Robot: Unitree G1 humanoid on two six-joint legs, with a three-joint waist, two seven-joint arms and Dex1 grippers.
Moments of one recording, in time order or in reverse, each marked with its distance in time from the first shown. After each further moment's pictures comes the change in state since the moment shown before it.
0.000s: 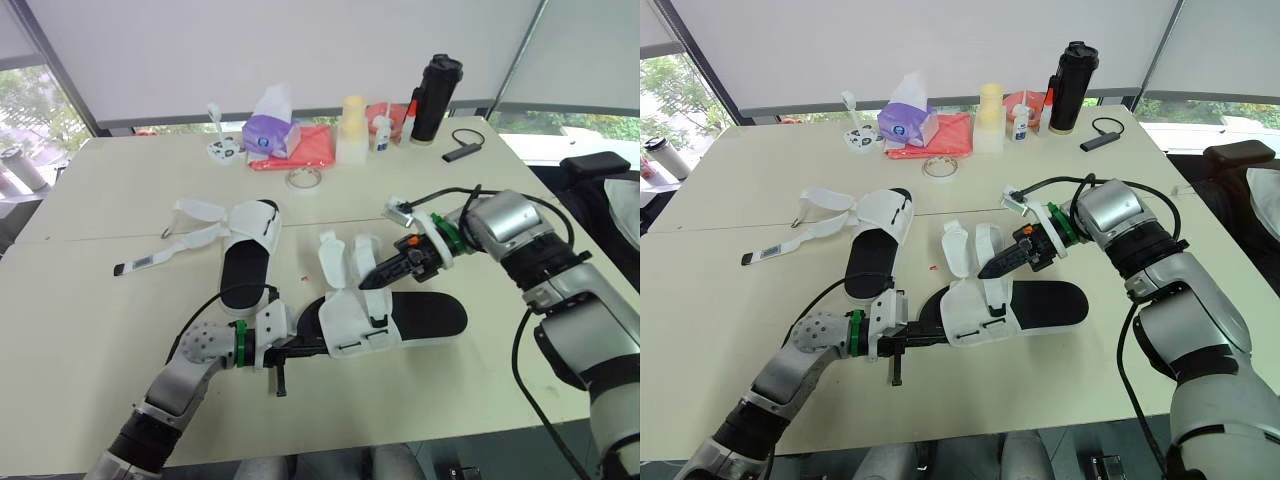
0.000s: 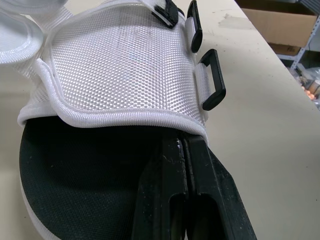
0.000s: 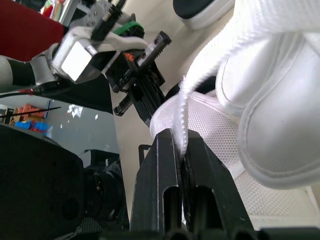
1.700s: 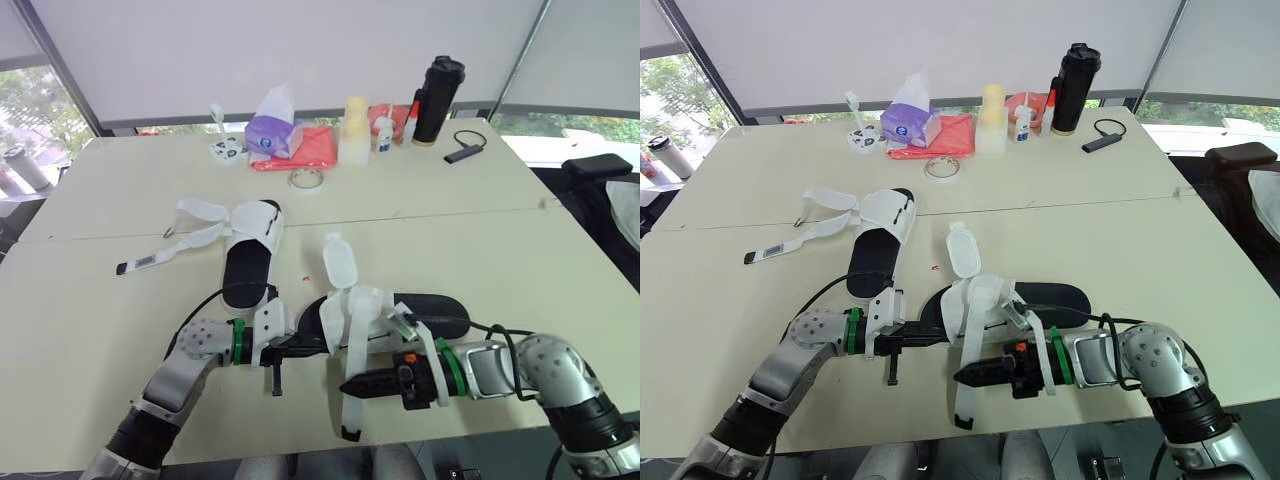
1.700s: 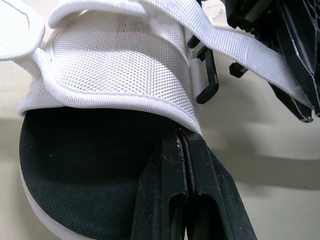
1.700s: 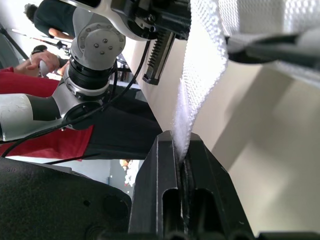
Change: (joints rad) left arm -0.013 0.006 0.016 0.000 -0.001 0.029 -0.046; right arm 0.883 -0.008 -0.481 -0.780 1.003 0.279 -1.186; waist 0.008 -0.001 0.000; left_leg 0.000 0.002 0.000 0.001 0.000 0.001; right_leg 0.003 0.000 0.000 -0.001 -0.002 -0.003
